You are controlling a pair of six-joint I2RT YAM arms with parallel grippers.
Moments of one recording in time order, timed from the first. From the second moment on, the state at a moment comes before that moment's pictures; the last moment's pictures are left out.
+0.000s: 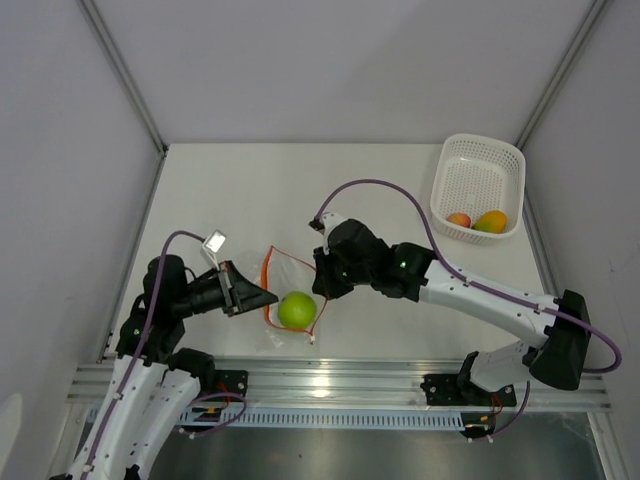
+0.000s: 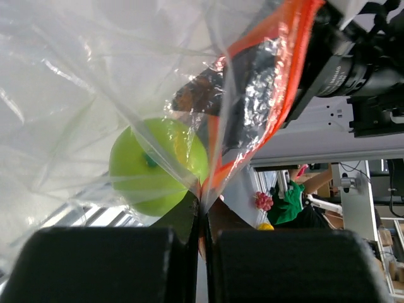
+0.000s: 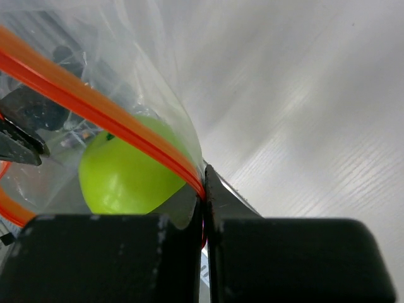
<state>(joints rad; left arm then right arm) -0.23 0.47 0.63 -0.56 0.84 -0.83 1.06 1.39 1.26 -0.57 -0.04 0.53</state>
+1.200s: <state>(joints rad) -0.24 0.45 0.56 -0.57 0.71 -0.81 1.10 1.32 1.21 -0.57 0.09 0.50</state>
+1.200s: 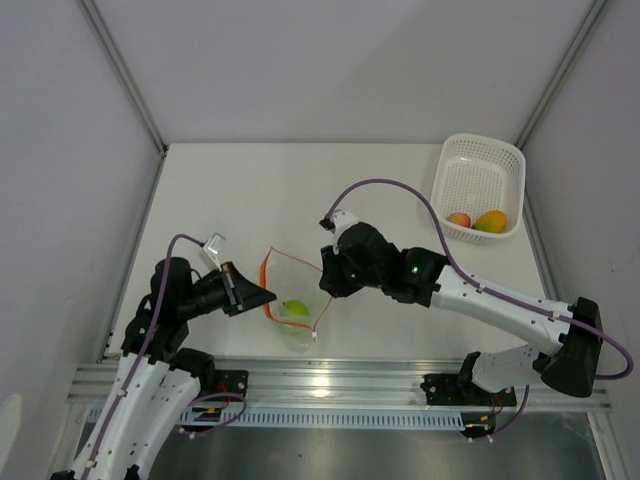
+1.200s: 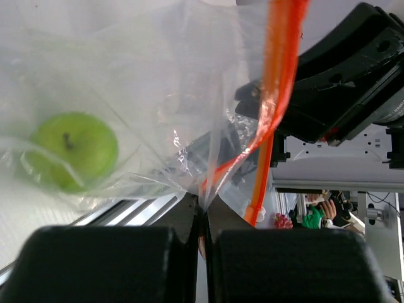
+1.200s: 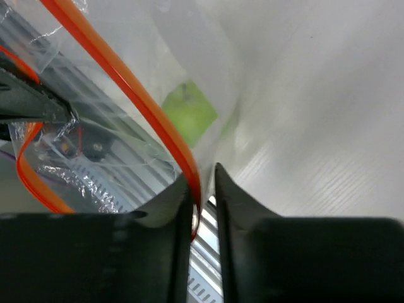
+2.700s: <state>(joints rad) -0.24 0.63 0.51 -0.48 0.77 -0.80 -0.04 1.59 1.41 -0.66 0.05 0.47</state>
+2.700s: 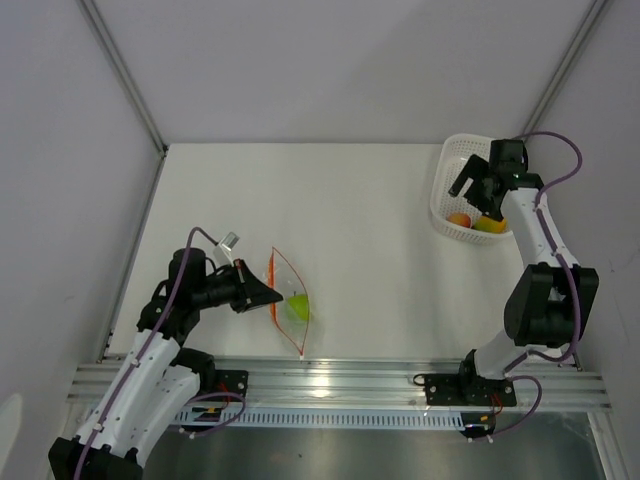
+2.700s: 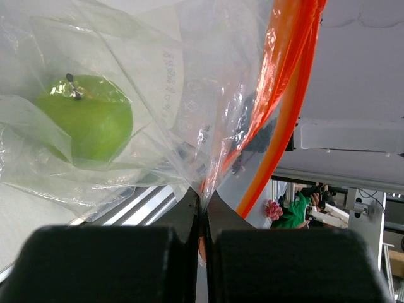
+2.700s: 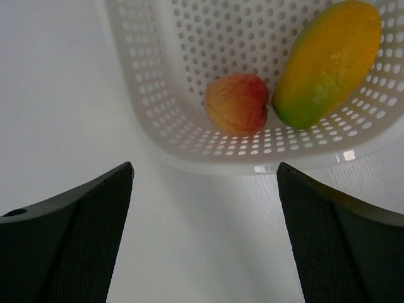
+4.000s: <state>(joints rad) -0.24 0.61 0.48 -0.44 0.77 -0.80 -0.08 1.97 1.48 -0.57 0.01 0.47</state>
